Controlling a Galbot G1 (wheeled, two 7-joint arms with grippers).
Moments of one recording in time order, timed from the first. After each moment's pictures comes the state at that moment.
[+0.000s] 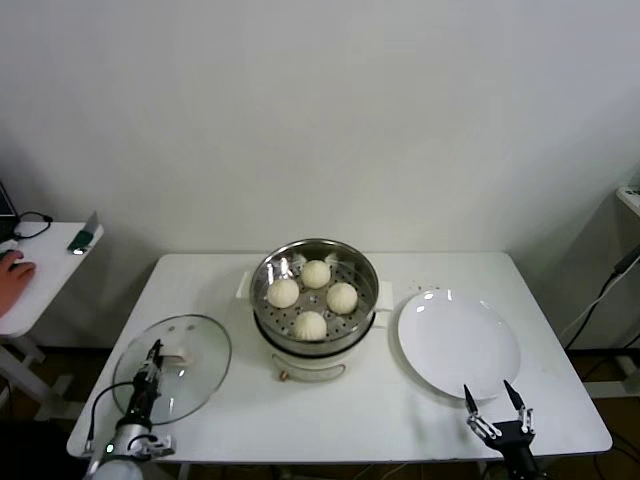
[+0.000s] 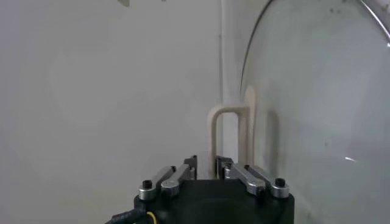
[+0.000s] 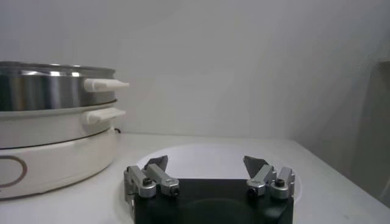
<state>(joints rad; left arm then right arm) 1.30 -1.29 -0.69 -1.30 1.32 -0.12 -0.44 -1.69 1.28 0.69 1.71 0.34 0.36 -0.20</state>
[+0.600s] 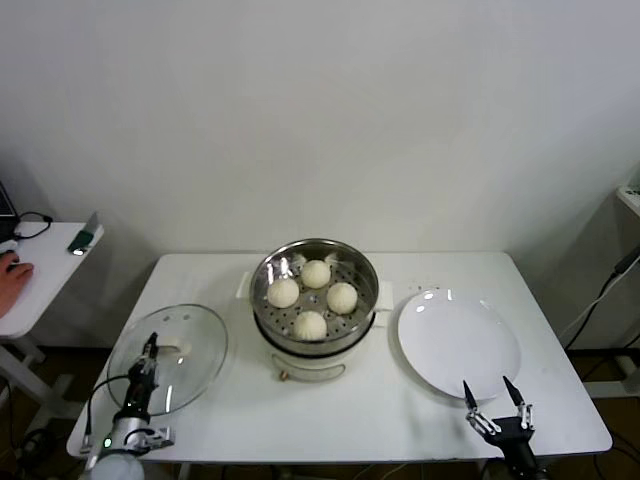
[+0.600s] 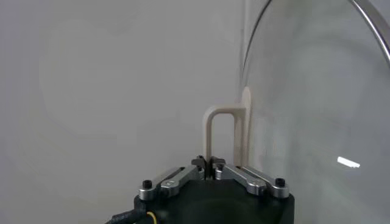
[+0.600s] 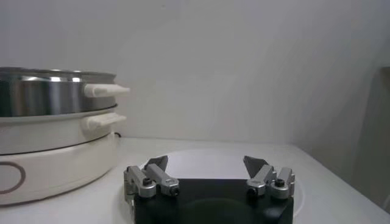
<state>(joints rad) 1.32 -1.28 -0.69 -1.38 1.26 -0.10 -0.43 -1.68 1.27 0.69 1.71 0.34 0.36 -0.20</state>
